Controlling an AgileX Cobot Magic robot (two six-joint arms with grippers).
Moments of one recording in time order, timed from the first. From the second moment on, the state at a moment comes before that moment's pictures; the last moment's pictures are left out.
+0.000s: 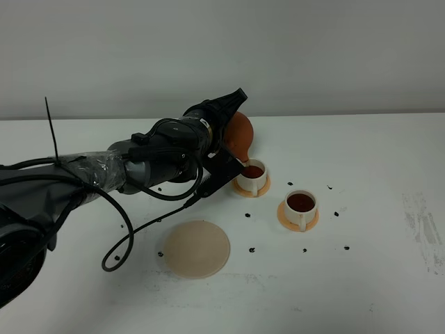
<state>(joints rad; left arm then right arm) -0.57 2.24 -1.62 1.56 0.24 0.67 -0.02 -0.01 -0.50 0.09 1.09 -0.06</state>
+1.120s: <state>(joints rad) -0.58 2.24 -1.62 1.61 0.24 0.68 -0.02 -0.01 -0.50 0.09 1.09 -0.06</state>
